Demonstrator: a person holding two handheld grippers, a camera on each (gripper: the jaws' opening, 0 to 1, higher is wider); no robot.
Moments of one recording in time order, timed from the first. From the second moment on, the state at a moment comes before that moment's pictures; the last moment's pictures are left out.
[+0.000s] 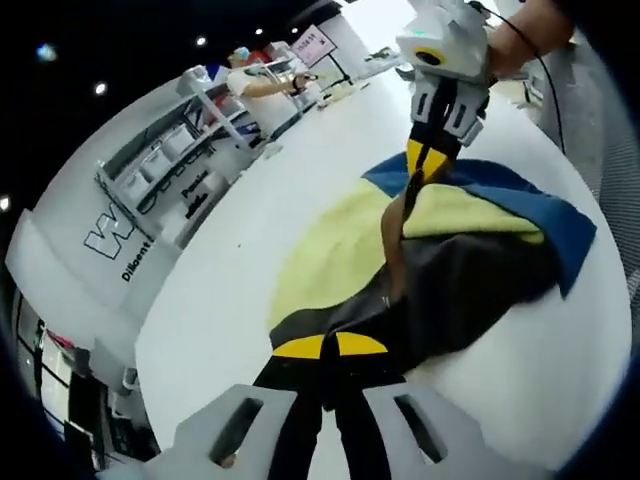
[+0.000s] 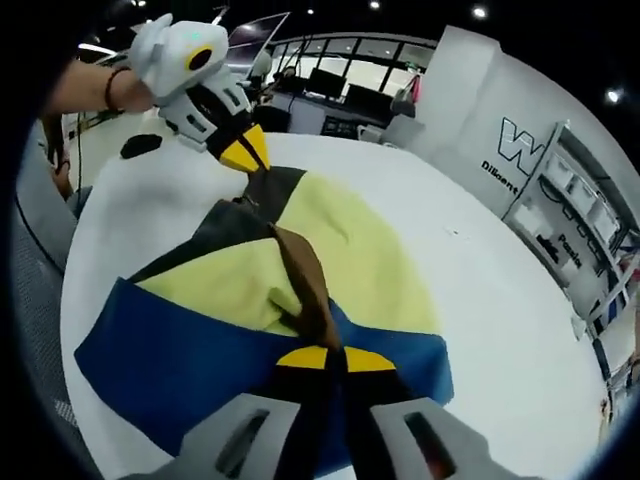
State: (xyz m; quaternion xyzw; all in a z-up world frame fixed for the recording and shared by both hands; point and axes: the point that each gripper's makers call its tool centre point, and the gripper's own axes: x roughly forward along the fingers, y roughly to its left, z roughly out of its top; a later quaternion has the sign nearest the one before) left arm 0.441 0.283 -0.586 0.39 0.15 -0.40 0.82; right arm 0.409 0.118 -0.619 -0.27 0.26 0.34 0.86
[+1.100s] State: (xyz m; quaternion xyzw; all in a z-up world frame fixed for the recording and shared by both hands) left arm 0.458 0.284 -0.540 0.28 0.15 -0.34 0.89; right arm 0.450 0.106 -0.558 -0.26 0.20 0.30 0.90
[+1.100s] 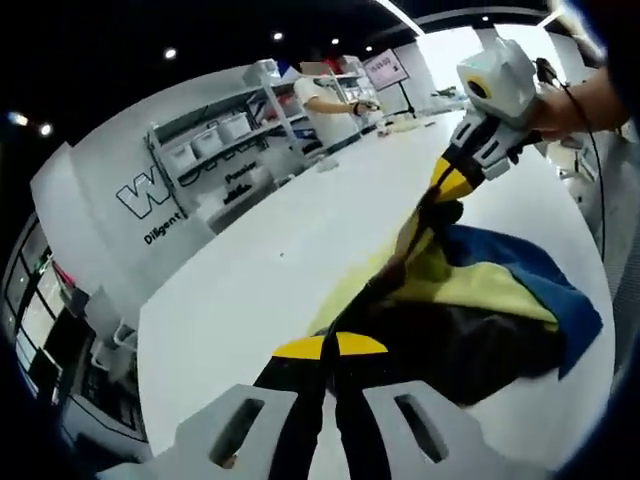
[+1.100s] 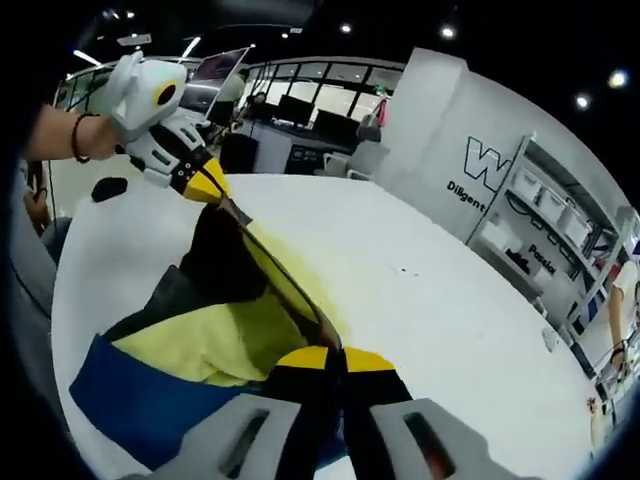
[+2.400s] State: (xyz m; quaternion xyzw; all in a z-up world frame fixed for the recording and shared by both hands) left arm 0.524 0.263 -0.508 0.25 0.14 -0.35 0.89; right arm 0.536 0.087 -0.524 -0.21 0.20 0.24 0.93
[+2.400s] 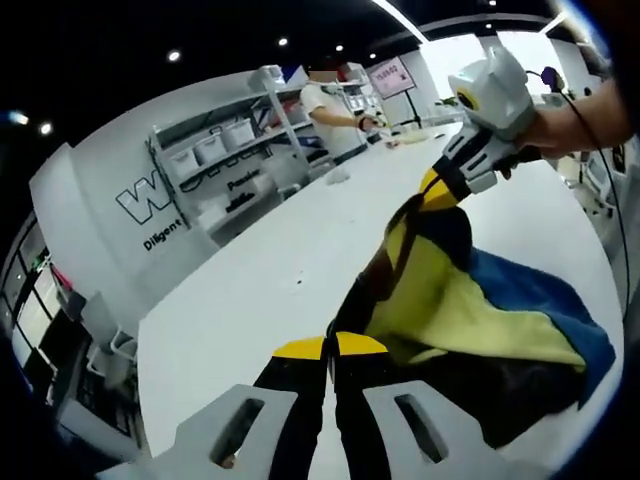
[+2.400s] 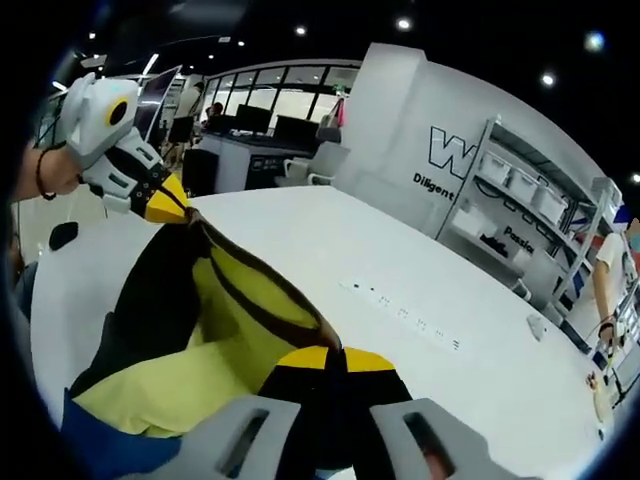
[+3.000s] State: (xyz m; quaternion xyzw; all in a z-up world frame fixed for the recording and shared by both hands) left arm 0.561 0.258 -0.516 0.16 0.19 -0.33 0.91; right arm 0.573 0.087 -0.527 -0.15 0.20 0.24 0.94
